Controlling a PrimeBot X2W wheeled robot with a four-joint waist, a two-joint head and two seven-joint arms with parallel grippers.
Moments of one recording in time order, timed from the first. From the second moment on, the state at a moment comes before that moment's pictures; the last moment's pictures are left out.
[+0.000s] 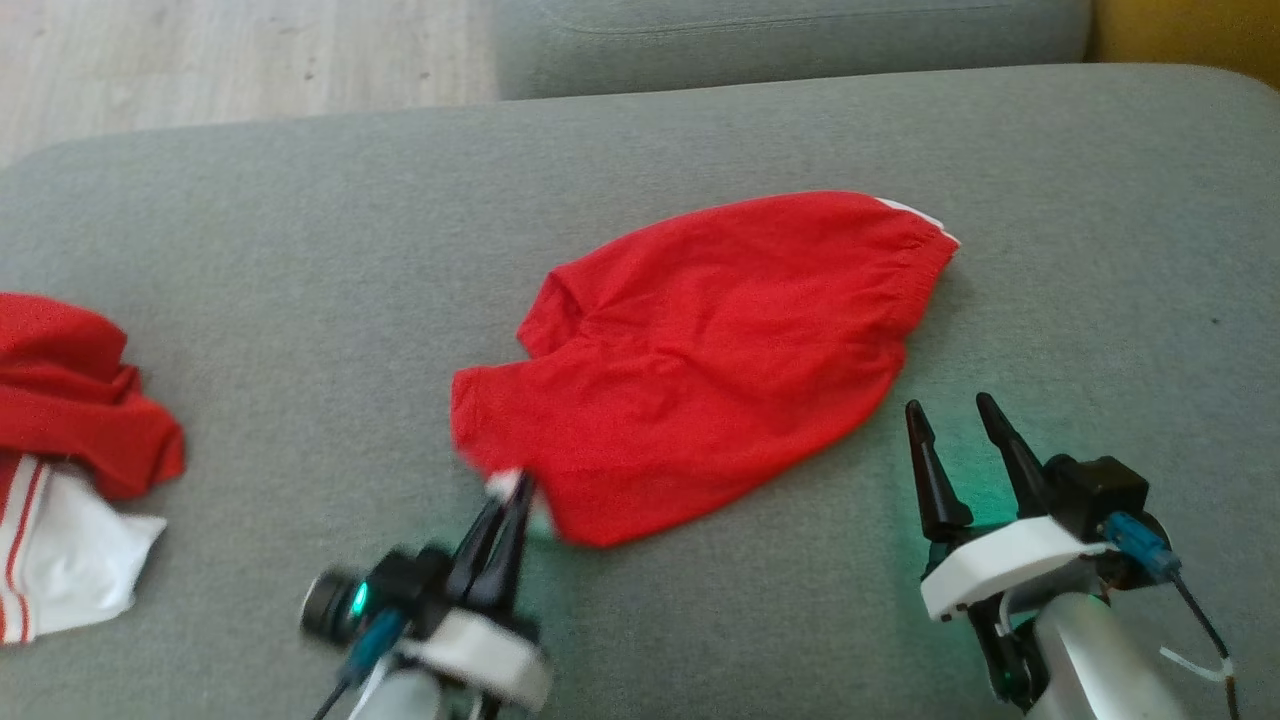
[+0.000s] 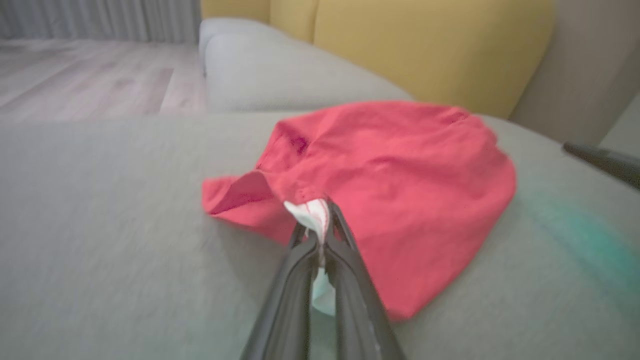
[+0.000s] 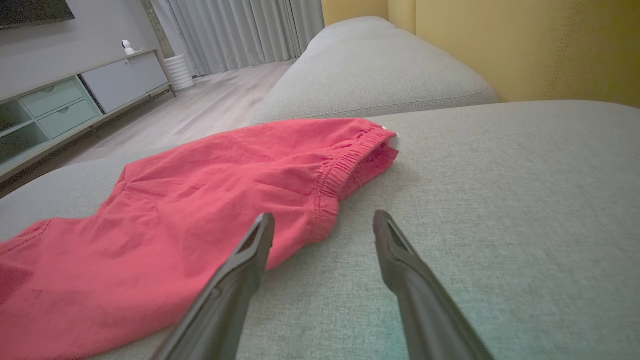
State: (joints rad) left arm -0.14 0.05 -0.36 0.48 -0.20 -0.12 -0.26; right arm -0.19 -0.08 0.16 0.53 0.22 0.12 -0.26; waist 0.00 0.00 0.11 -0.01
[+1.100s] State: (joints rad) left arm -0.63 0.15 -0.50 0.44 -0.56 0.04 -0.26; right arm -0.19 -0.06 0.15 0.51 0.26 0.12 -0.26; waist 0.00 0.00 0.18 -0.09
